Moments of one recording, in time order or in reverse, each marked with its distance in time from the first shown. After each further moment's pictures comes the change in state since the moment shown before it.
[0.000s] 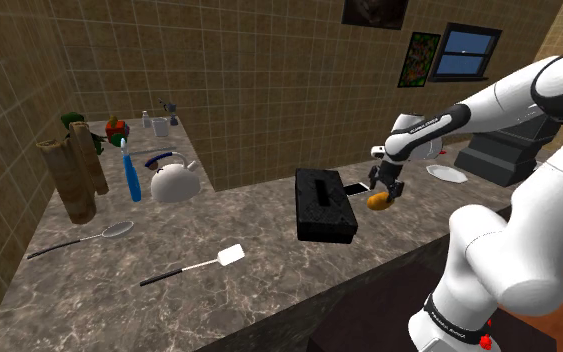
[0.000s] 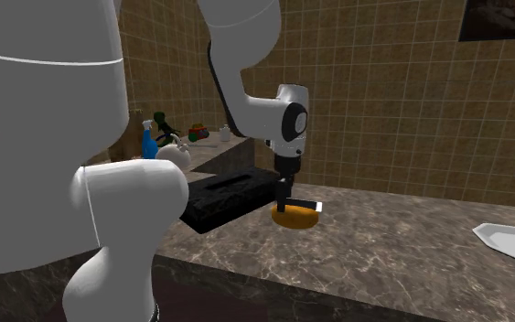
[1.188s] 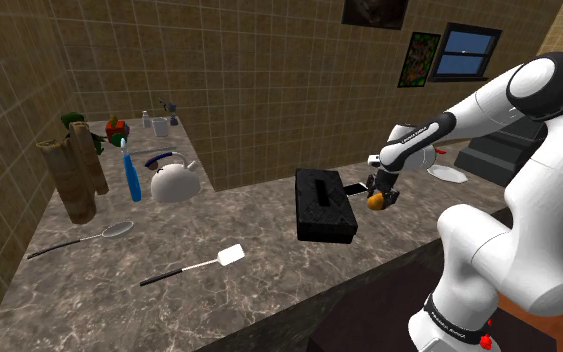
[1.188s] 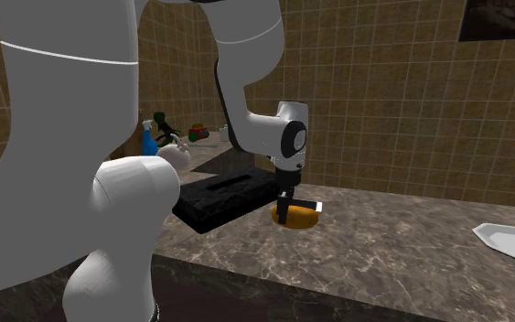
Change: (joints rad) arm 0.382 0.046 -0.396 -0.006 0.023 0.122 -0.040
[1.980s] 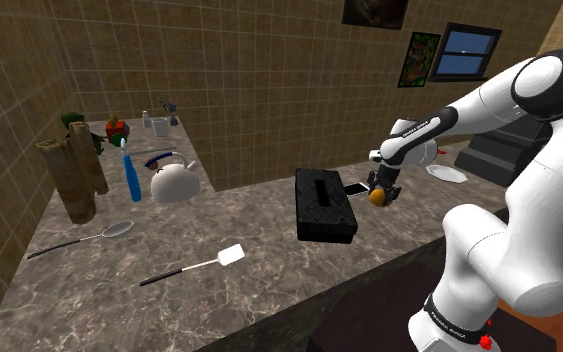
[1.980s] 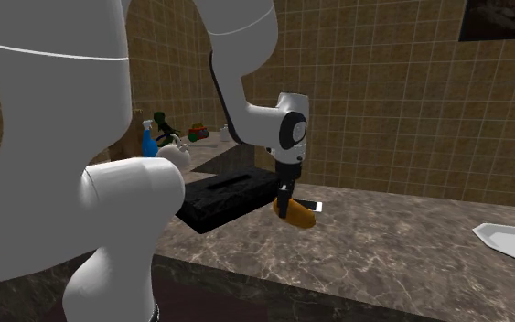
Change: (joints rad) arm -0.198 0.023 0.208 0.006 0.052 -0.048 -0.034
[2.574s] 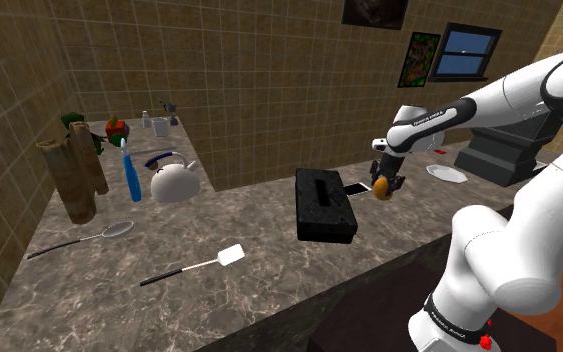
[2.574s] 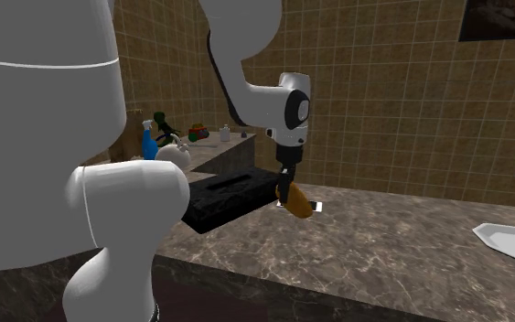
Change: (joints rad) arm -0.264 -0.101 0.287 0.046 -0.082 -0.151 0.068
